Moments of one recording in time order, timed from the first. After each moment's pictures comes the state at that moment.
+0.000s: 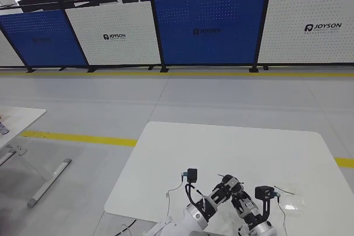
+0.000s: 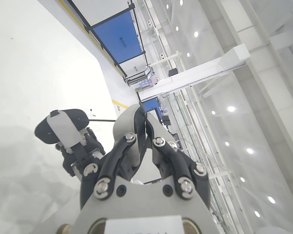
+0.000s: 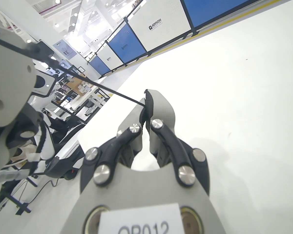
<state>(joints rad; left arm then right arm) 1.59 -1.30 -0.90 -1.90 0.07 -0.06 0.03 -1.68 -1.27 1.15 -1.70 -0.78 -0.22 0.00</state>
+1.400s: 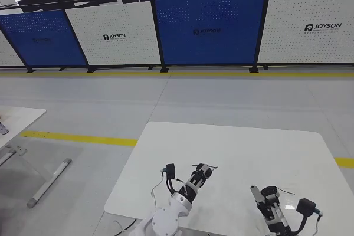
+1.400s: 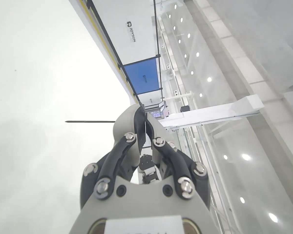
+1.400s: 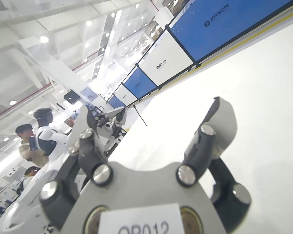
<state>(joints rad) 1.57 -1.30 -1.03 -1.76 -0.08 0.01 0.12 -1.86 -1.24 1.32 -1.85 -0.57 -0.34 -0.16</state>
